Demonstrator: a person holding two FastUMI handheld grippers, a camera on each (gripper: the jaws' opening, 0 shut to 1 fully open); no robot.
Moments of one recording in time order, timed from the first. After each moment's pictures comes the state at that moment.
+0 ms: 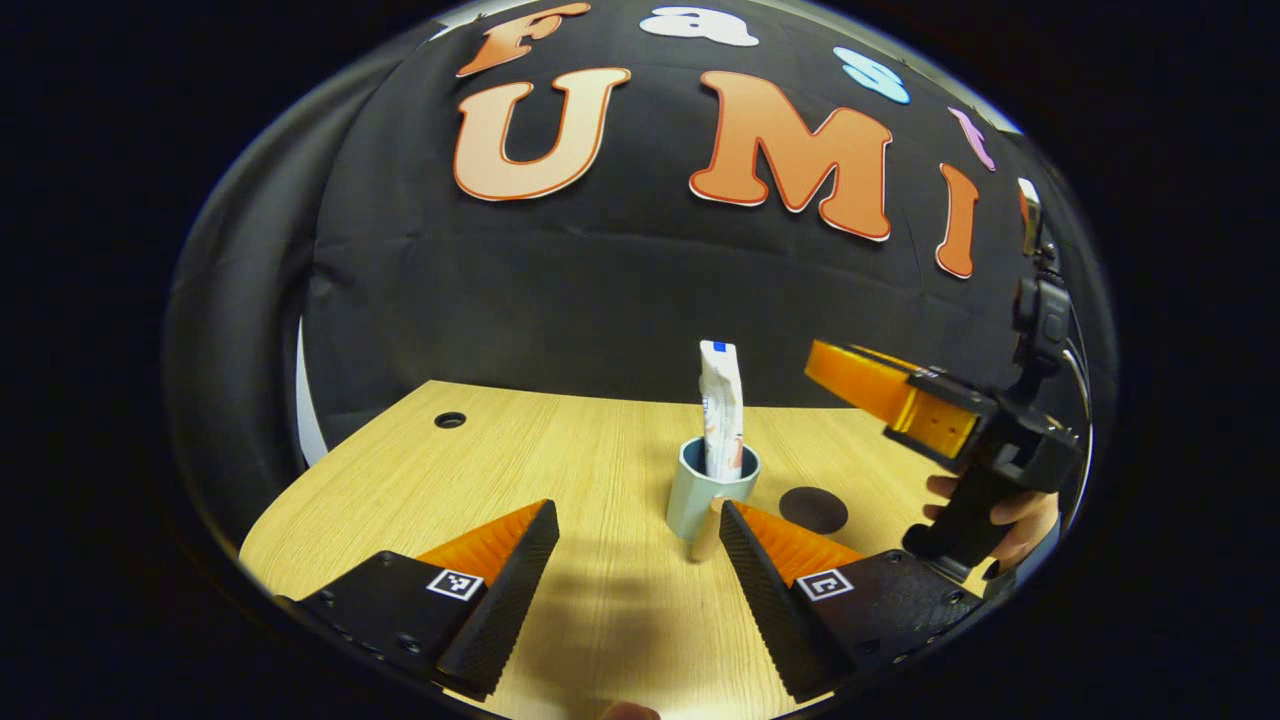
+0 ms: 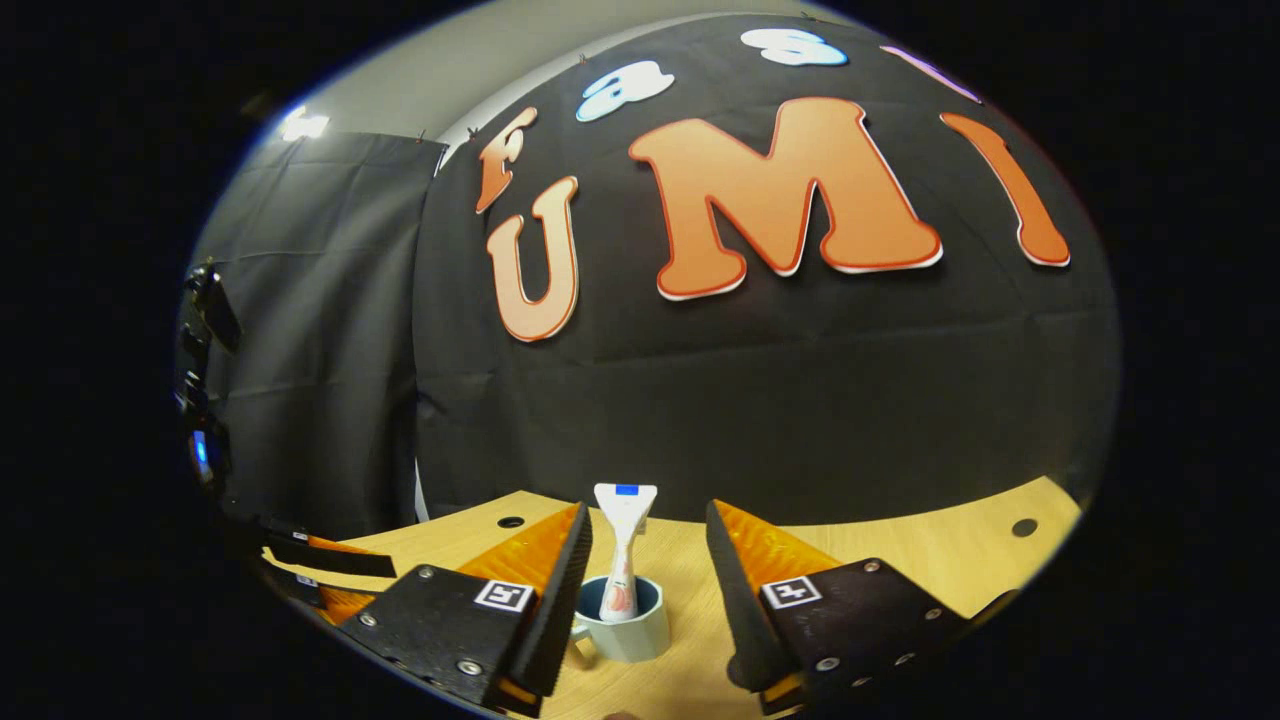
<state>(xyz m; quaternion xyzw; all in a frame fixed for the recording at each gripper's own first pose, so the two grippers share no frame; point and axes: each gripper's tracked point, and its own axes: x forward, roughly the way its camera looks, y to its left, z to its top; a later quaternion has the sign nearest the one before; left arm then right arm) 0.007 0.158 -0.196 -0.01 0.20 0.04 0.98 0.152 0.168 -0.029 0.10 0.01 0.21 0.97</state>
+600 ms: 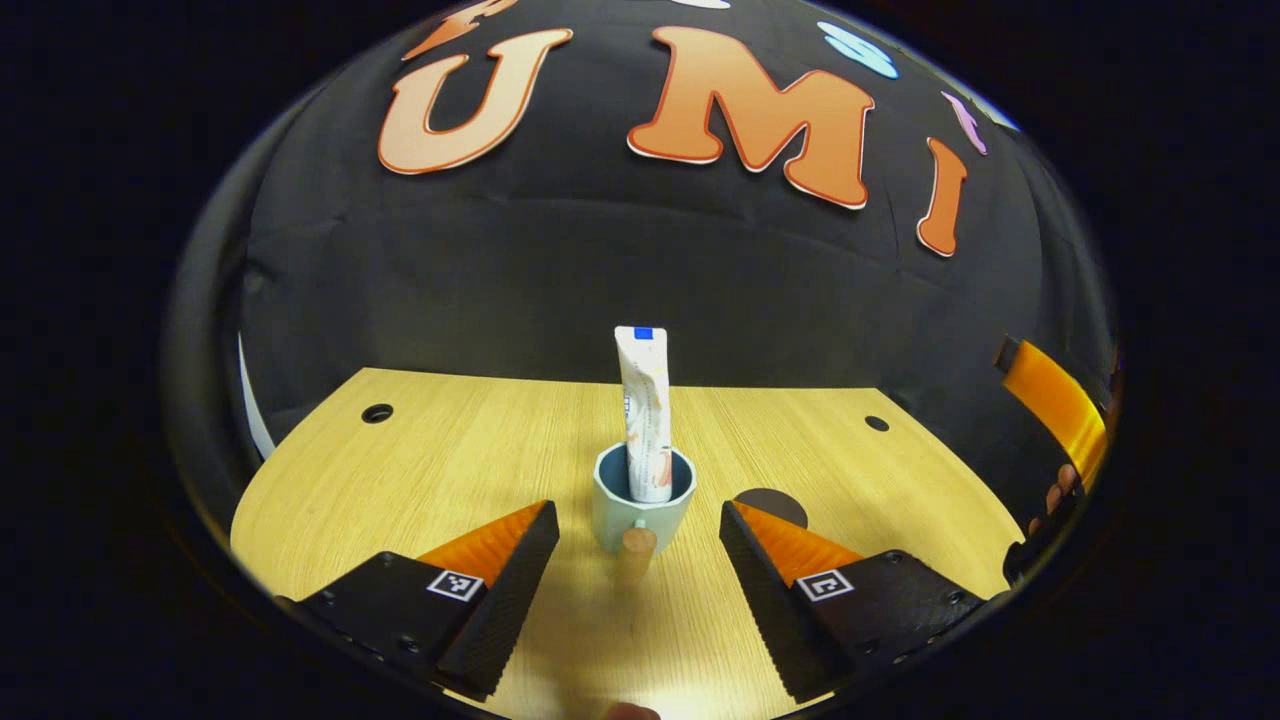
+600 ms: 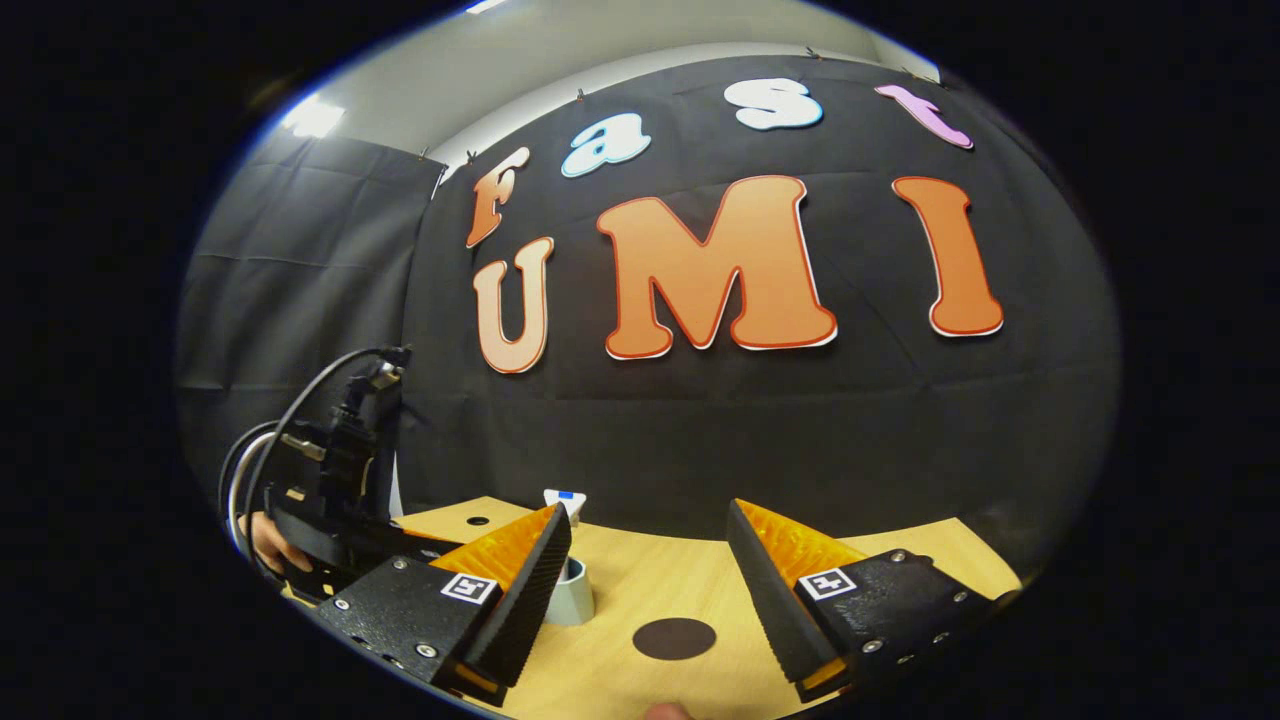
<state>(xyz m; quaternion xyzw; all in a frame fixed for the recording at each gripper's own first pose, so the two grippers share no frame) 0.068 0.098 -0.219 -0.02 0.27 -0.02 0.96 0.075 0.054 0.001 0.07 -0.01 0.16 0.98</state>
